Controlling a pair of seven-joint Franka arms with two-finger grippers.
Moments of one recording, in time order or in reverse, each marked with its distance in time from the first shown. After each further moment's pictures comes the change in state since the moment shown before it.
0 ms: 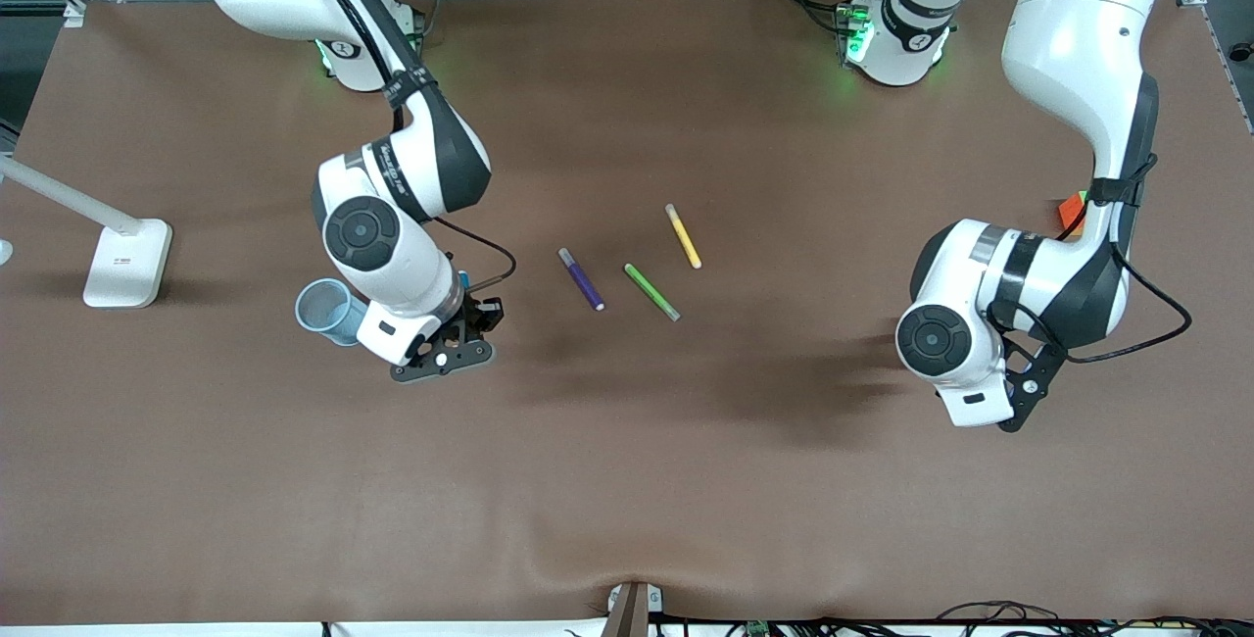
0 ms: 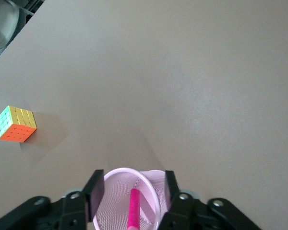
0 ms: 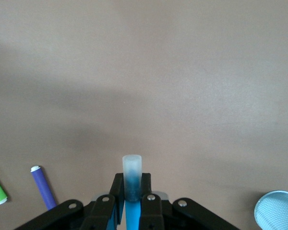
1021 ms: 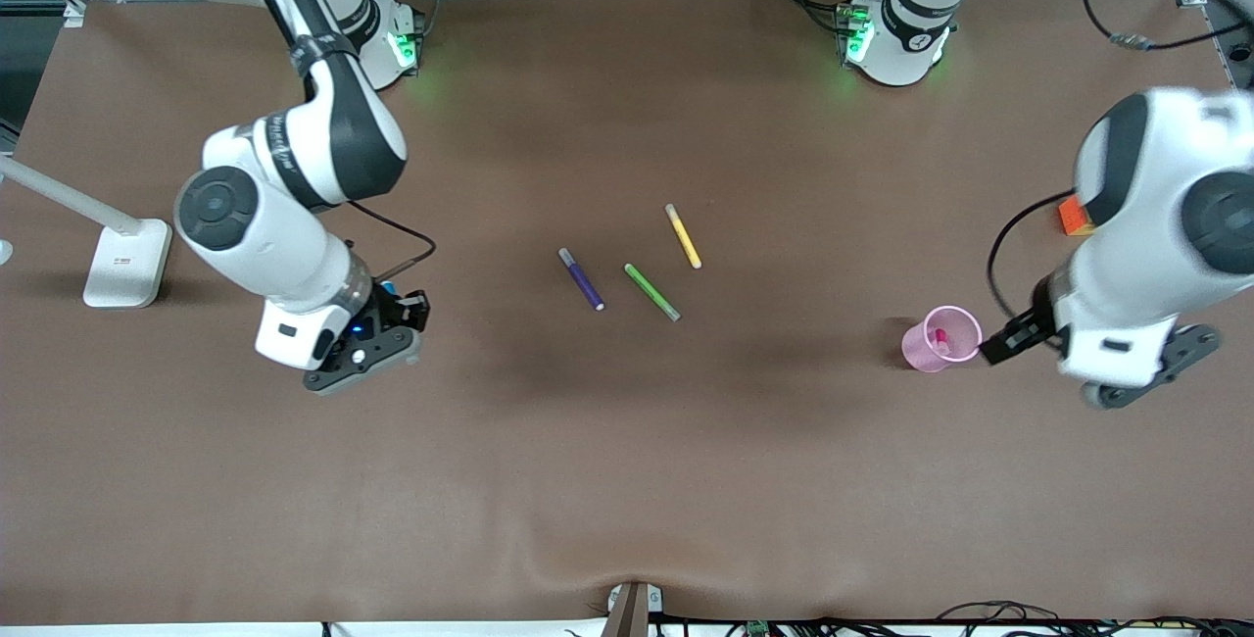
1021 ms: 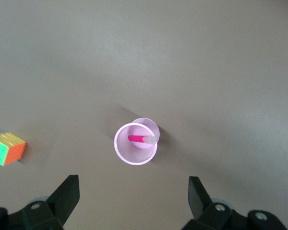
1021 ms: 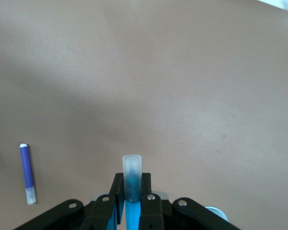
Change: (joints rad) left arm 0.114 -0.300 0.011 0.069 -0.451 -0.057 0.797; right arm -0.133 -0.114 -0.002 0.002 0.038 -0.045 -0.361
